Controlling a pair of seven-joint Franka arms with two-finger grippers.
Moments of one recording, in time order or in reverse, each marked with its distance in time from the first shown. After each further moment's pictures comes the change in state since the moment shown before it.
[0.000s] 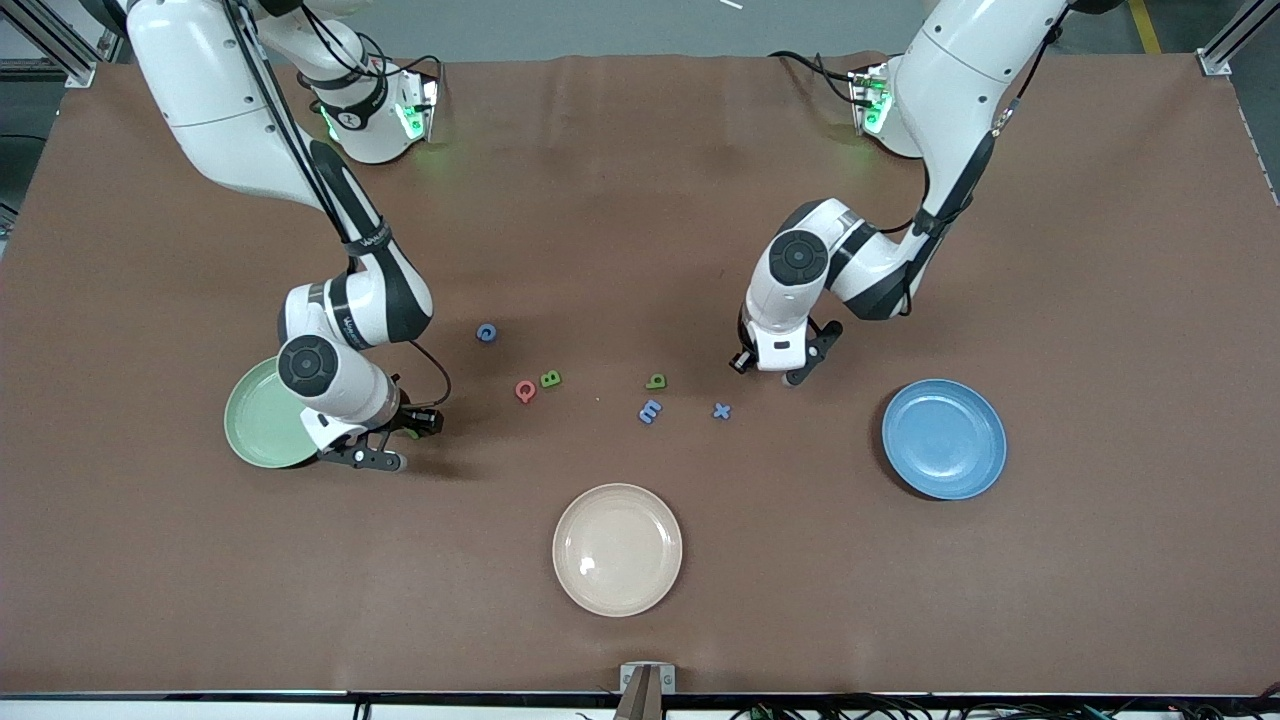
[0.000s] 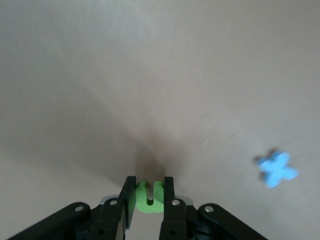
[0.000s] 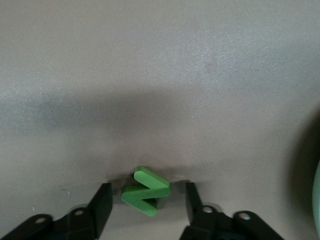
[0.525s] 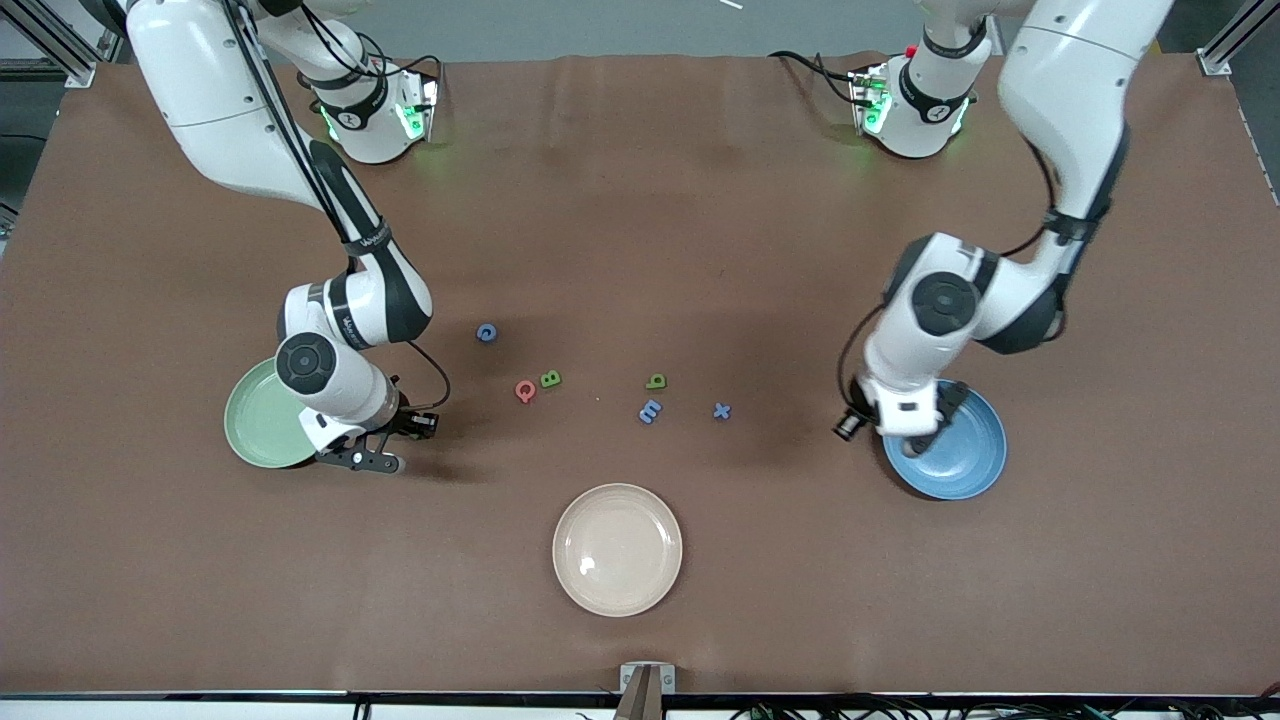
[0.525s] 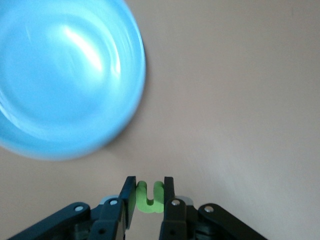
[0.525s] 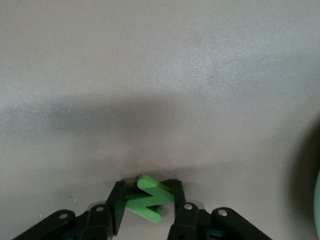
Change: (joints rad) left arm 0.293 -0.048 0.008 0.119 0.025 -0.082 0.370; right arm 0.000 -0.001 -0.001 0.000 0.000 0.027 0.001
